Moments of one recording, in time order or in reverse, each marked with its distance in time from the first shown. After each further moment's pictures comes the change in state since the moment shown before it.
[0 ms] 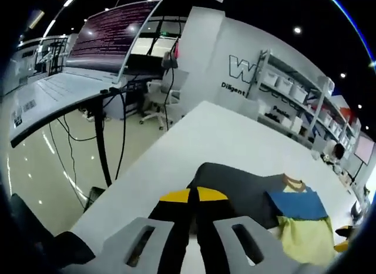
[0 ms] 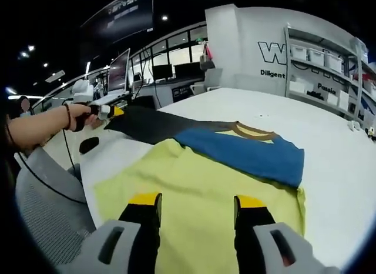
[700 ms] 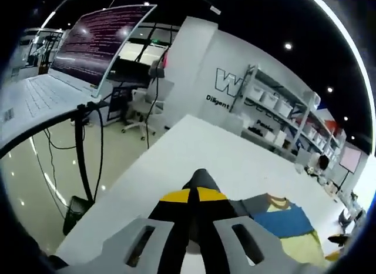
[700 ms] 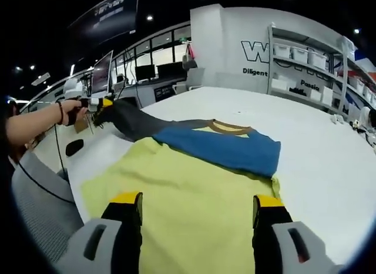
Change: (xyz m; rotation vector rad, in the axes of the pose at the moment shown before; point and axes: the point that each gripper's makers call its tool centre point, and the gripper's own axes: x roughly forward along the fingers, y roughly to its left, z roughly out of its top) left arm 0.012 -0.027 0.032 -0.033 -0.078 -0.153; right arm -0.022 -0.037 -0.011 0.052 0.003 -0.137
